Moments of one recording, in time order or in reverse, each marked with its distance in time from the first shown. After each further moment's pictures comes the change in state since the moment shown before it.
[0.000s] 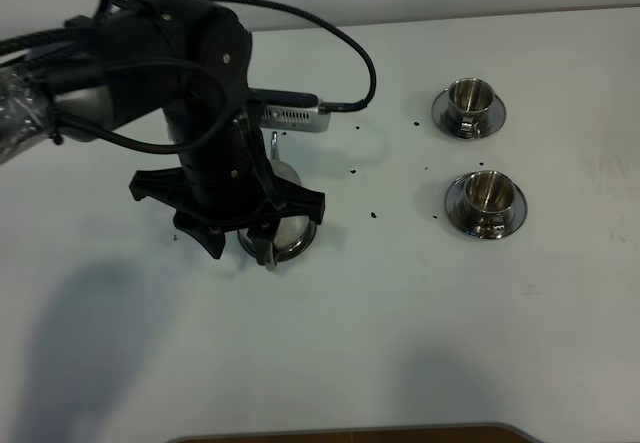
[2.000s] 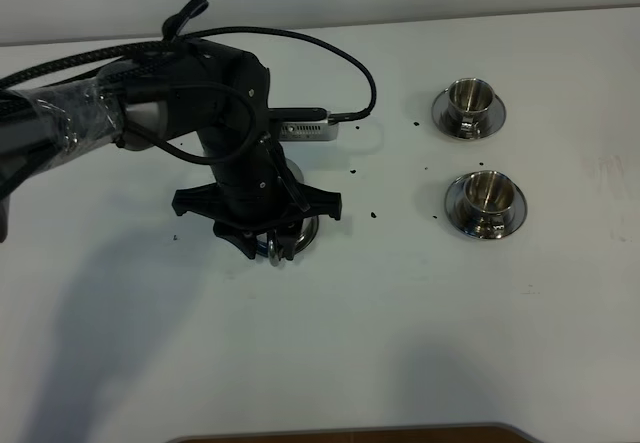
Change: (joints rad) left arm 0.061 0.162 0.000 -0.072 -0.228 0.015; right arm 0.000 0.000 0.000 0.000 -0.001 0.000
